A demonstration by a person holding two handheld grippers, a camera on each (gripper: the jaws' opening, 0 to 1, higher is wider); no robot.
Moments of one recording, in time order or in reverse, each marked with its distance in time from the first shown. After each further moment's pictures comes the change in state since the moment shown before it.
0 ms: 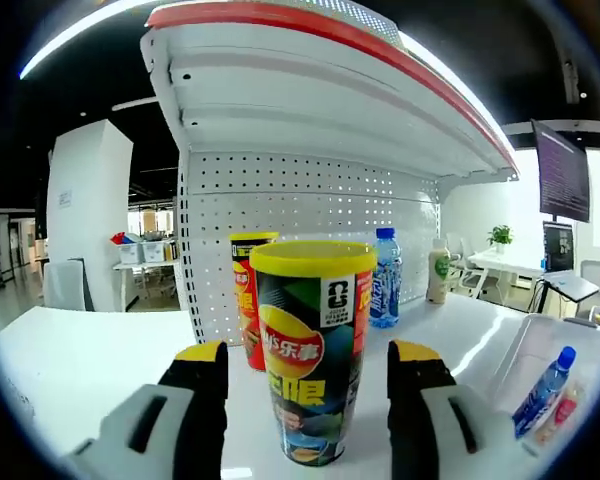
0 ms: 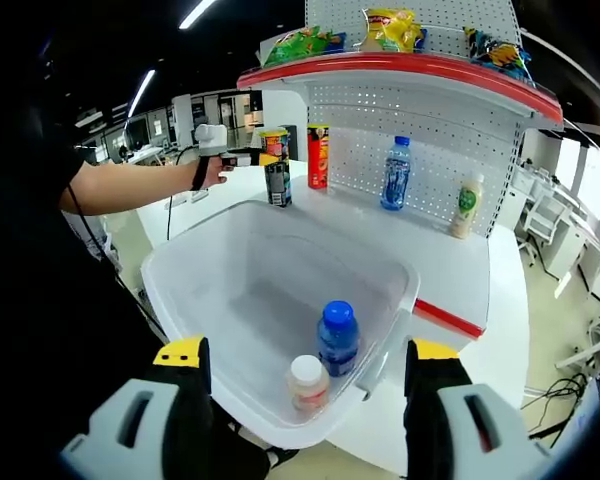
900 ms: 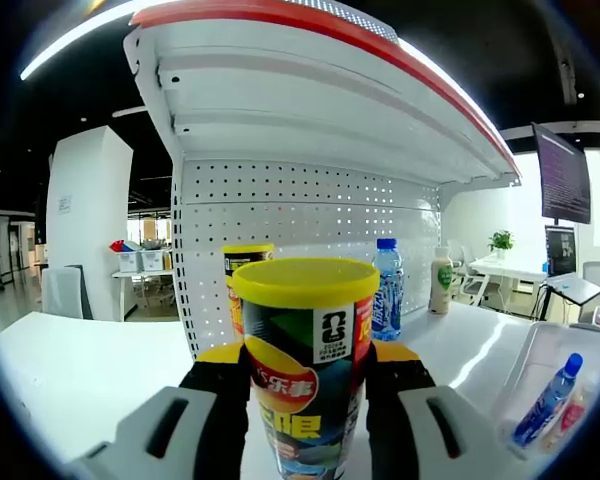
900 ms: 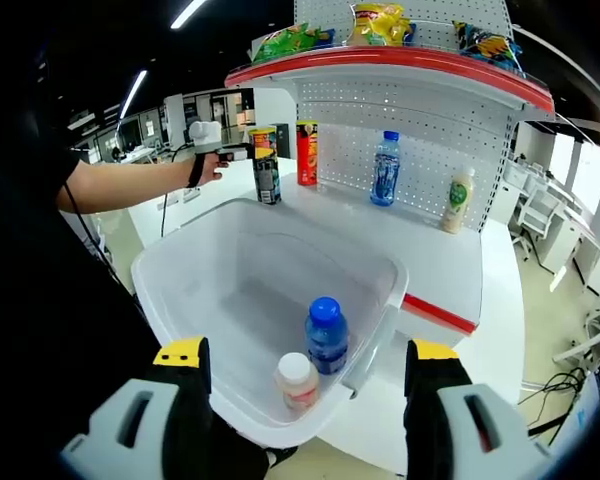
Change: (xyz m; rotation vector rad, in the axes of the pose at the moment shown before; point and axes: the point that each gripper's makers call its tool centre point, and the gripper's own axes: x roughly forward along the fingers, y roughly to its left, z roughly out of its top) left arm 0.023 -0.005 0.016 0.014 -0.049 -0.002; right arm 0.002 -0.014 -0.003 0.013 0.006 -0.029
